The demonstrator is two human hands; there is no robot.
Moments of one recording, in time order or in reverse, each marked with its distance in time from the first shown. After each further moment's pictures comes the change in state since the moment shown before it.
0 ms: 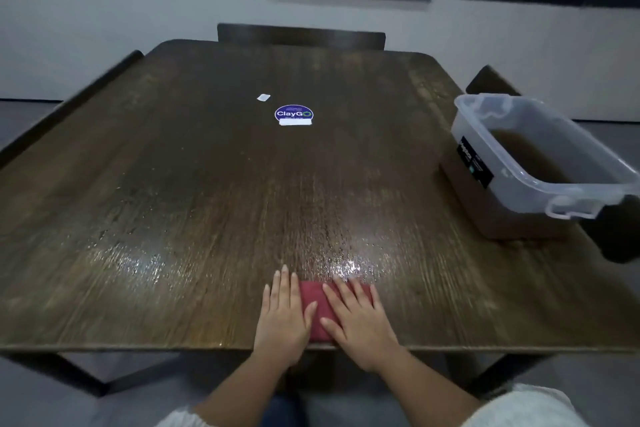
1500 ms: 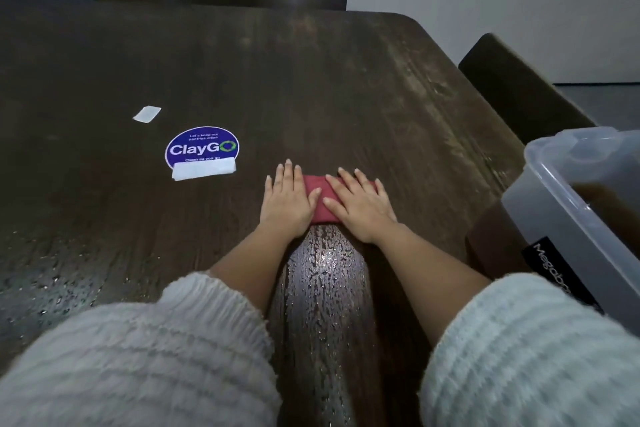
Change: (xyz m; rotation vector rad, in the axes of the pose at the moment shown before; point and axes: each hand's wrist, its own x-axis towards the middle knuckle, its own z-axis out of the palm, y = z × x) left_hand 0.521 0.074 -0.086 0.021 0.106 0.121; right_hand 0.429 0.239 -0.149 0.061 0.143 0.151
